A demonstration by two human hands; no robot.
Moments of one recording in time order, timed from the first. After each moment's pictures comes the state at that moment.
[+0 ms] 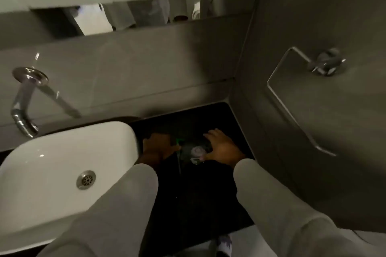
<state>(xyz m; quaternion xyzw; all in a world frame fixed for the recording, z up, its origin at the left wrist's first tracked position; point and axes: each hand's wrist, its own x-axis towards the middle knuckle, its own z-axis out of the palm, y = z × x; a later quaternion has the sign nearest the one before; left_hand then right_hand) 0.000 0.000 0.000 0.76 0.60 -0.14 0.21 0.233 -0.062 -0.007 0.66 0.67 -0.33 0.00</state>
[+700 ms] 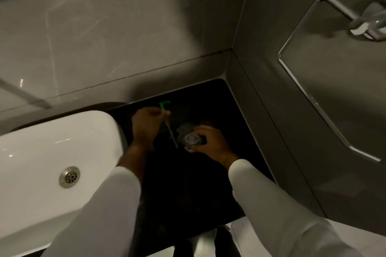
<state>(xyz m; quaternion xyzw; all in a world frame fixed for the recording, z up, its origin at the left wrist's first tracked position) 0.017 0.033 -0.024 0.58 0.69 0.22 0.37 0.219 -0.071 -0.052 0.66 0.56 -0.44 -0.23</state>
